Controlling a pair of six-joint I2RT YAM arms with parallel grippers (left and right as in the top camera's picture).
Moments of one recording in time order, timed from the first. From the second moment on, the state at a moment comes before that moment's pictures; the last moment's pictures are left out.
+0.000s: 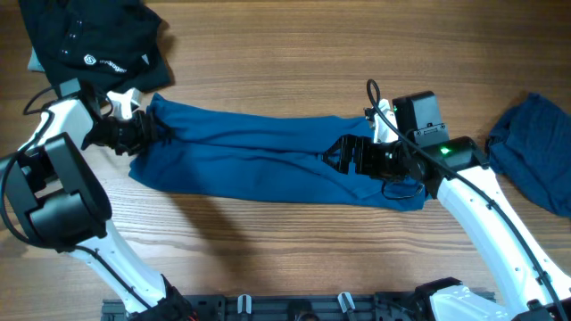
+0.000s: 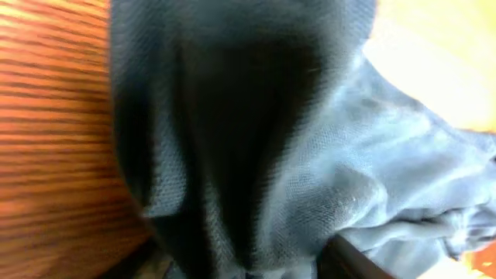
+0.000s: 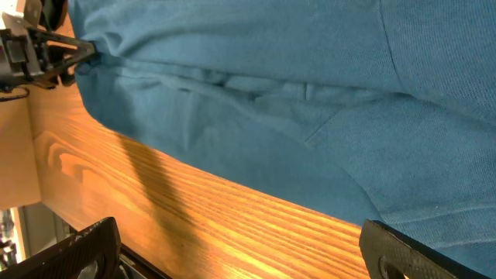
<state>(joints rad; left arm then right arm) 0.40 2.10 1.36 -0.83 0.61 0.17 0.27 1.33 0.97 -0.76 -0.51 0.41</state>
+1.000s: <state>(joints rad) 0.40 2.11 1.46 -0.88 0.45 -0.03 0.27 1.33 0.97 -0.78 -0.51 0.41</state>
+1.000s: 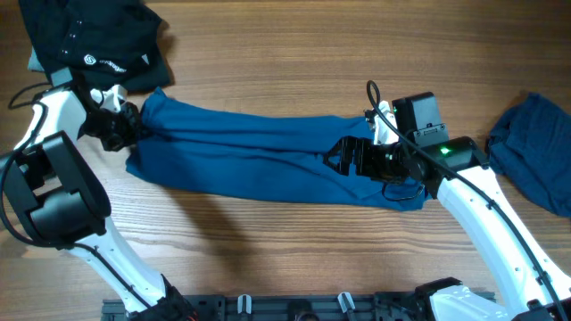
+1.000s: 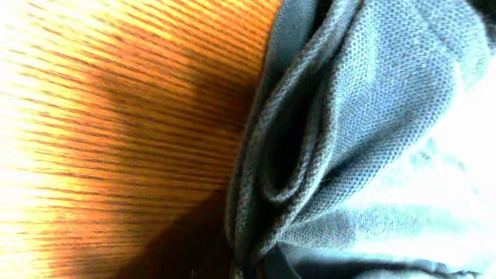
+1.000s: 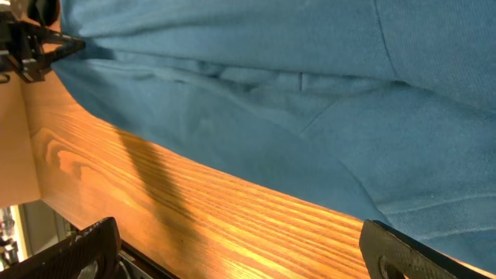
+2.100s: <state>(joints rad) -0.04 1.91 1.47 -0.97 0.13 -0.24 0.27 1.33 0.97 -0.78 -0.55 0.41</state>
